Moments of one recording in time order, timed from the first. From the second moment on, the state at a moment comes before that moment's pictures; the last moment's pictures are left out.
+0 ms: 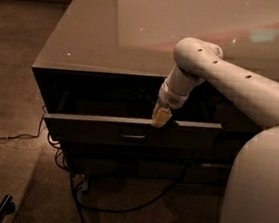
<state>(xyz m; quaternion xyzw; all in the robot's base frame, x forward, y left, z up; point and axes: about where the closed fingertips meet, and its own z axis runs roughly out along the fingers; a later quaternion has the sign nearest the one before) 0.635 -0.077 0.681 -0.68 0.72 0.11 0.11</state>
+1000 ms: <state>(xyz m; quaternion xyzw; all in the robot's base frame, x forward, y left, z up) 0.635 -0.077 0.681 -0.68 0.72 0.11 0.11</state>
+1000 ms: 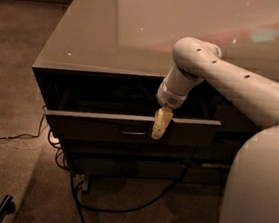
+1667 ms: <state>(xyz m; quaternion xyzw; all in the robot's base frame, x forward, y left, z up) 0.584 -0.085 0.670 -0.69 0.70 0.14 0.10</state>
